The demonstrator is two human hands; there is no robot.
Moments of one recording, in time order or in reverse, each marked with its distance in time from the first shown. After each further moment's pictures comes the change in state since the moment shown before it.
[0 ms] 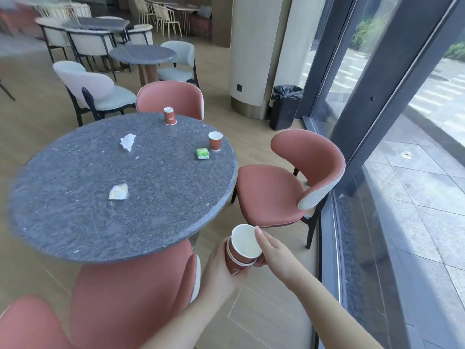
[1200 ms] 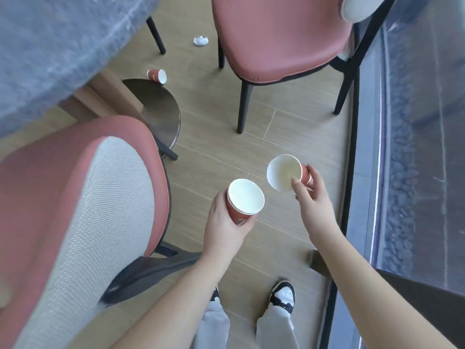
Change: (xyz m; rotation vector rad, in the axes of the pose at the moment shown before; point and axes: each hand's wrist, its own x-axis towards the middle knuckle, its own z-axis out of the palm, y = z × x) left_hand -0.035 -0.309 0.240 0.156 -0.131 -0.271; right_hand 0.133 0.436 0.034 0.281 0.437 0.252
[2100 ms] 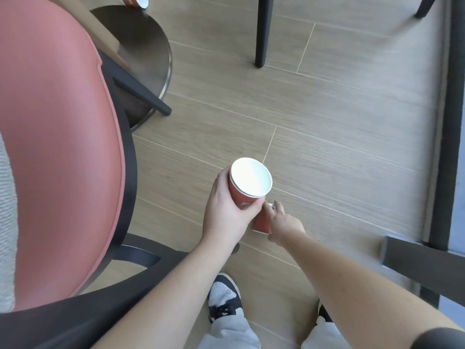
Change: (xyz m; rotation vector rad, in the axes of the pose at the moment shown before) left_hand 0.069 -0.219 0.102 0.093 -0.046 -0.053; right_hand 0.113 0.381 0.174 -1.332 -0.667 0.061
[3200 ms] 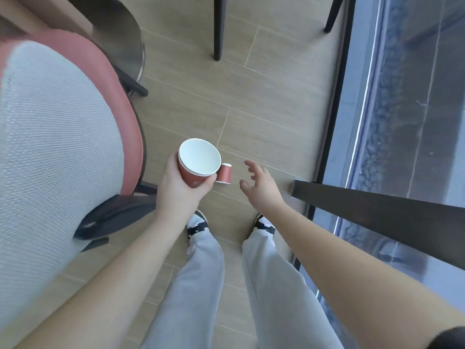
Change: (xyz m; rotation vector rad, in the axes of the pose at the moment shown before) left_hand -0.130 0.174 -0.165 -0.032 -0.054 -0.139; right_hand -0.304 -0.006 -0.156 0.819 0.322 0.045
